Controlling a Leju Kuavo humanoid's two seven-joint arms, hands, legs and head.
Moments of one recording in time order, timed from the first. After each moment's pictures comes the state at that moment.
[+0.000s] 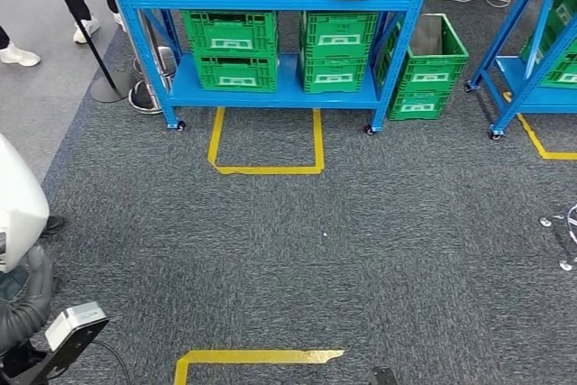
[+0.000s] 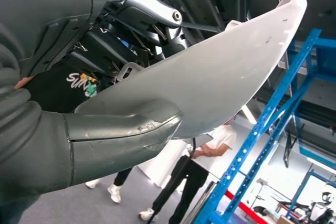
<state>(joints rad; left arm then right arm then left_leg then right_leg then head) 0.28 0.05 -0.07 -2.07 -0.94 0.70 -0.33 -0.05 0.19 -0.68 -0.22 0.74 -0.08 -0.21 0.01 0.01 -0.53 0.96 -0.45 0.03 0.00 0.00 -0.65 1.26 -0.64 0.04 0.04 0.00</state>
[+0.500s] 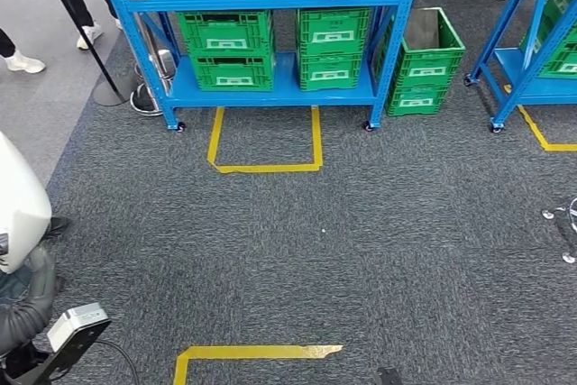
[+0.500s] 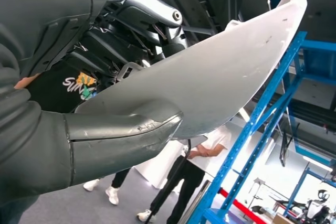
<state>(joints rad) 0.28 0.05 -0.07 -2.07 -0.94 0.70 -0.33 -0.05 0.18 -0.68 -0.22 0.73 -0.08 -0.21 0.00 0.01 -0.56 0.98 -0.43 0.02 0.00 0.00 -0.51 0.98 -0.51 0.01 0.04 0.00</state>
